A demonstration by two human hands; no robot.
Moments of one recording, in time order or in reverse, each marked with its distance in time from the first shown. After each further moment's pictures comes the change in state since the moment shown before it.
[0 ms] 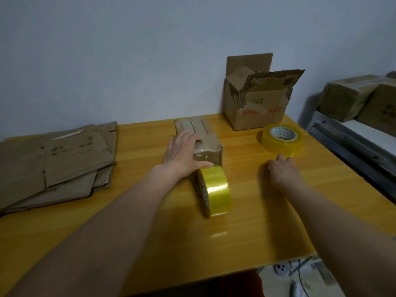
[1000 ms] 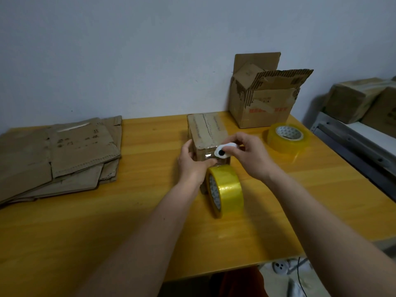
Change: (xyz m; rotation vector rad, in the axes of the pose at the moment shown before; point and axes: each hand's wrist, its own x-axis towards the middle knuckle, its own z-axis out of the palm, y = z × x) left_hand -0.044 0.027 0.018 -1.167 0.241 -0.554; right_hand -0.054 -0.094 -0.063 1.047 0.180 -0.494
